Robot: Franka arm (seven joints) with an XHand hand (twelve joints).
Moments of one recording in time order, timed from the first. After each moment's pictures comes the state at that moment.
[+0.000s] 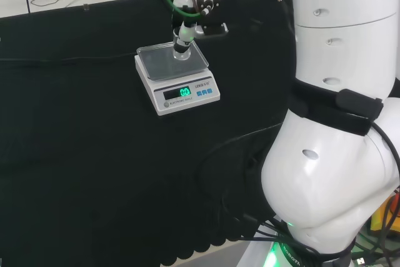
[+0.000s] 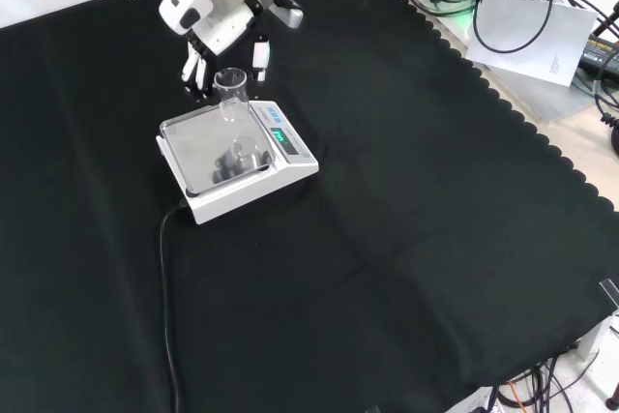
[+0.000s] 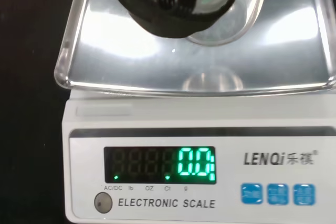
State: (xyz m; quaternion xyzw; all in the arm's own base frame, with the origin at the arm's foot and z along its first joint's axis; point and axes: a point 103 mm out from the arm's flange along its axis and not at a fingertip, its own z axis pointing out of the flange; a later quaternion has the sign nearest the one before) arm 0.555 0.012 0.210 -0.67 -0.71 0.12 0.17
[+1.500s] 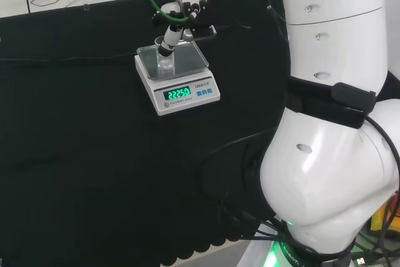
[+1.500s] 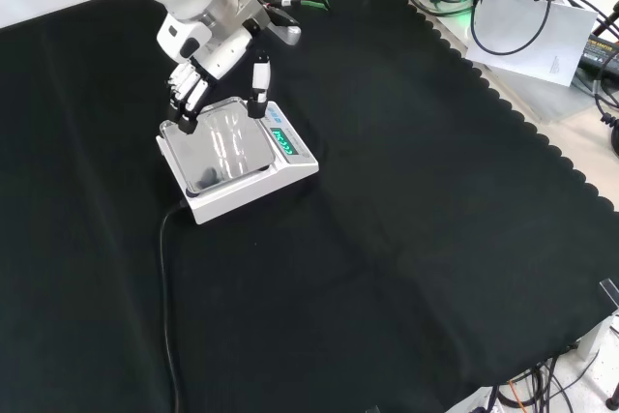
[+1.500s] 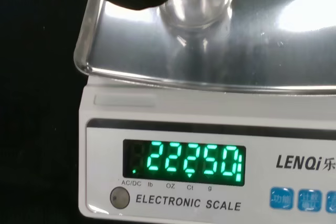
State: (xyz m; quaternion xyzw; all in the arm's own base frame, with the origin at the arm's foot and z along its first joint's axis) arm 0.567 0.034 0.198 -0.65 -0.72 0.15 0.18
